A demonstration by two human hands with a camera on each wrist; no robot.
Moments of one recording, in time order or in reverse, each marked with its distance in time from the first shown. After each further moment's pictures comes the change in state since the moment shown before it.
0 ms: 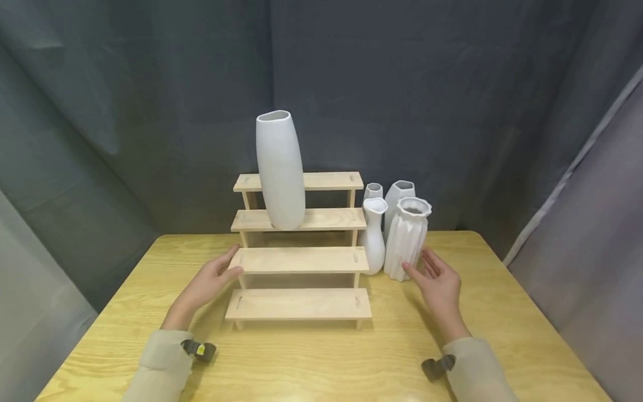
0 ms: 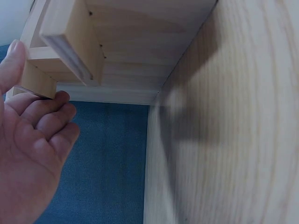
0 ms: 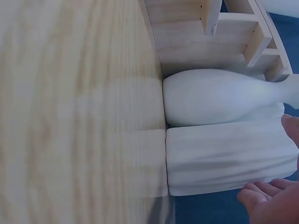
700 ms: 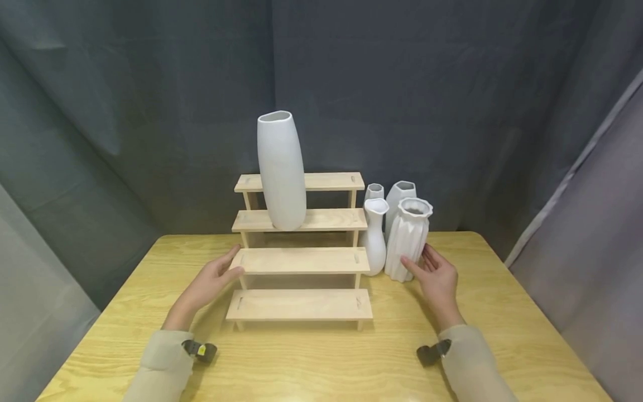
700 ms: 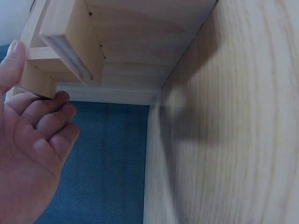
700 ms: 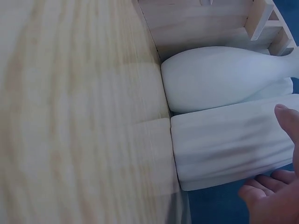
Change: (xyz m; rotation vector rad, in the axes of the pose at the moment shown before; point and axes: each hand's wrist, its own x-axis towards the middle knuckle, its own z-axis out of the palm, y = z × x) left_hand 0.002 -0.001 0.001 0.002 0.002 0.013; right_hand 0.025 0.012 0.009 0.040 0.019 0.027
